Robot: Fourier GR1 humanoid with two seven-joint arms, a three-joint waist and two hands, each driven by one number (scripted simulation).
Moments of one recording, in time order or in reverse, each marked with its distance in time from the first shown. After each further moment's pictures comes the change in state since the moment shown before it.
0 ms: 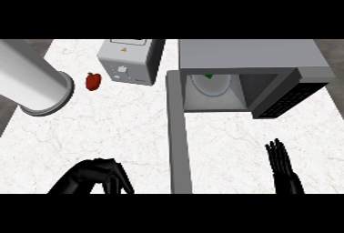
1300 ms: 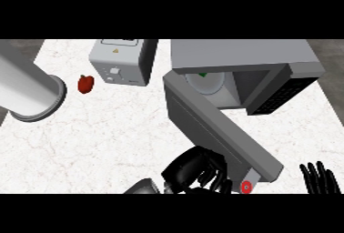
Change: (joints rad) left arm -0.606 -0.037 -0.561 0.720 0.013 0.396 0.002; right arm 0.329 -0.119 0.054 -0.491 -0.162 0.140 0.069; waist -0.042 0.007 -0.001
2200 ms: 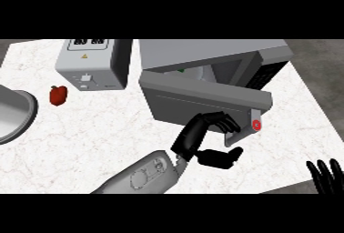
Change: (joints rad) left arm -0.304 -0.001 -0.052 0.268 0.397 0.417 -0.182; right arm 0.060 -0.086 0.071 -0.320 -0.141 0.073 0.133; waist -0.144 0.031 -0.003
